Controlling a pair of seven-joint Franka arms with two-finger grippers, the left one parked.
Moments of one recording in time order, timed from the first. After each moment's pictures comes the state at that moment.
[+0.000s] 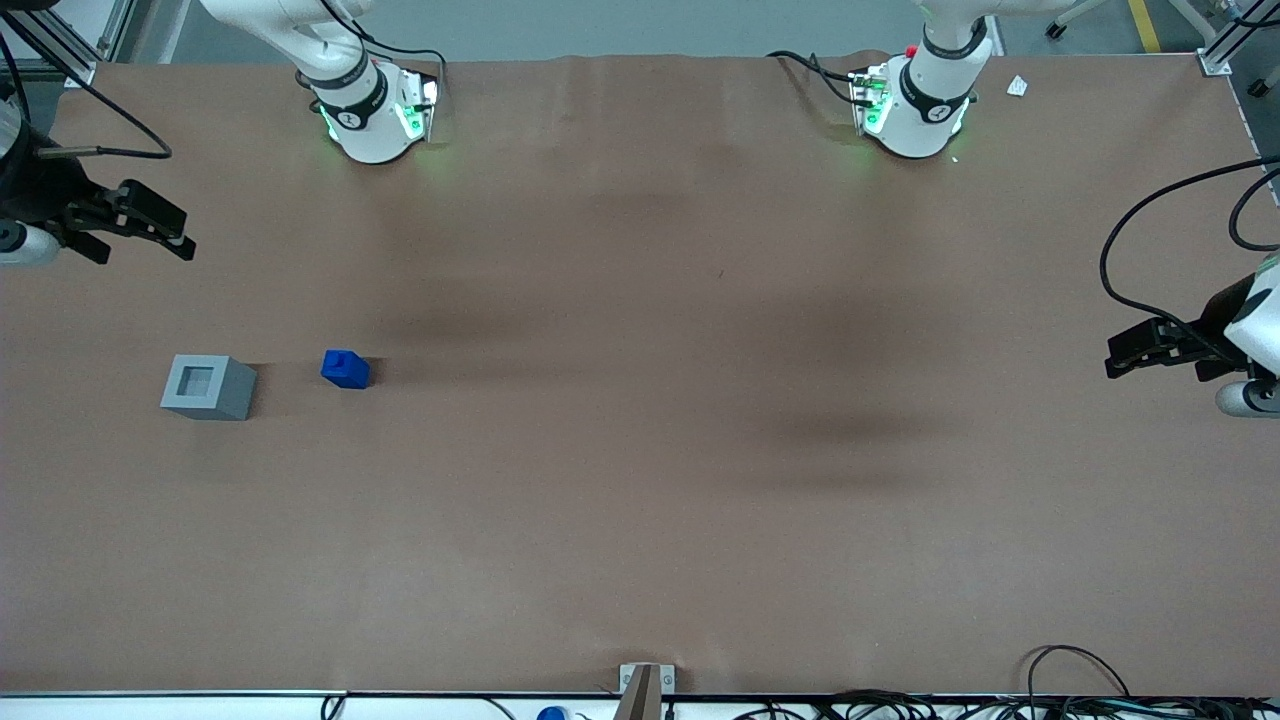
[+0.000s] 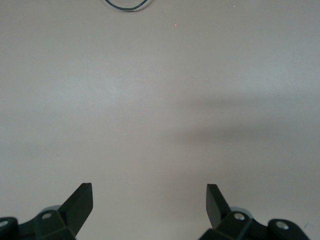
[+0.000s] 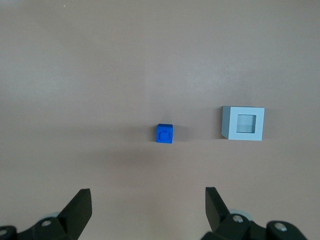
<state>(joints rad) 0.10 -0.09 -0.08 -1.67 0.04 1.59 0.01</state>
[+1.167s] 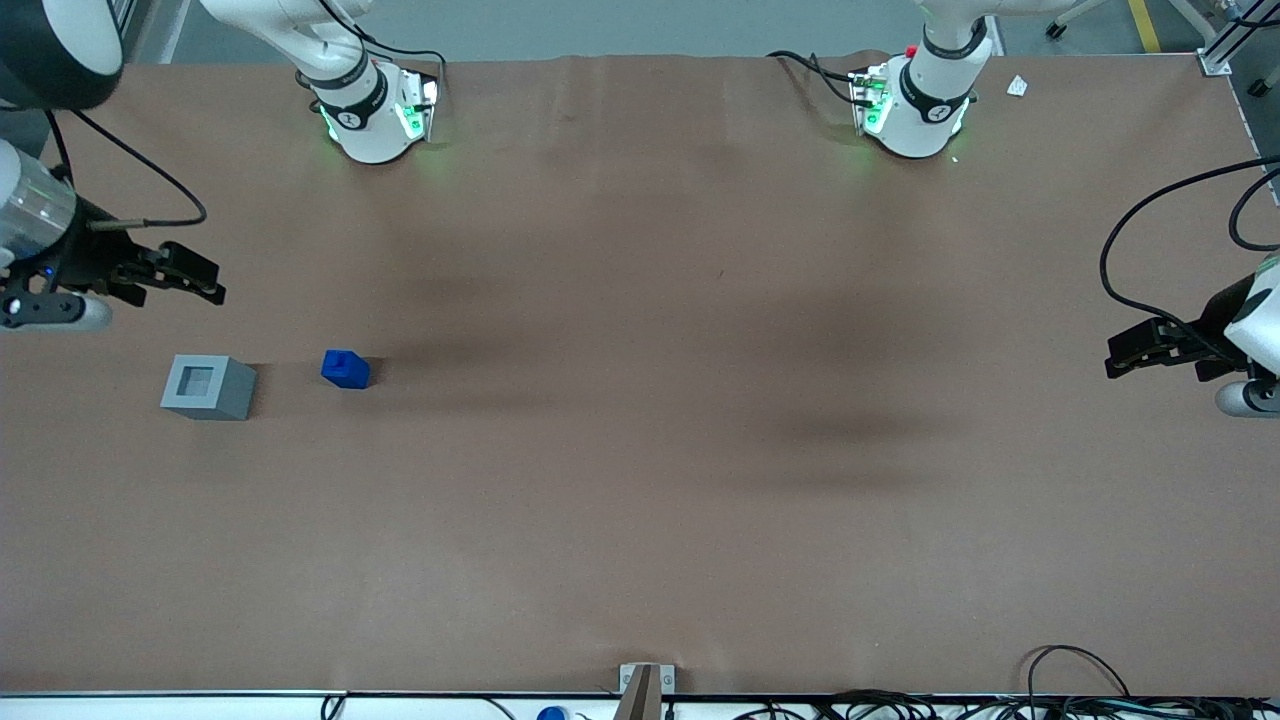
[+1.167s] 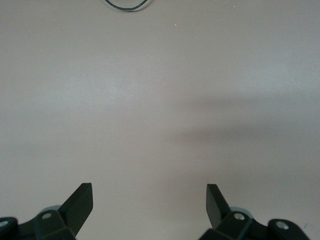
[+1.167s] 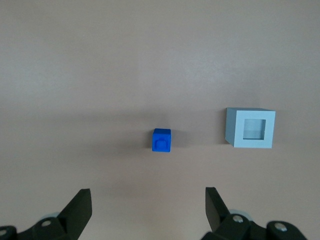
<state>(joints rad) 0.09 0.00 -0.08 -1.75 0.04 1.72 0.01</state>
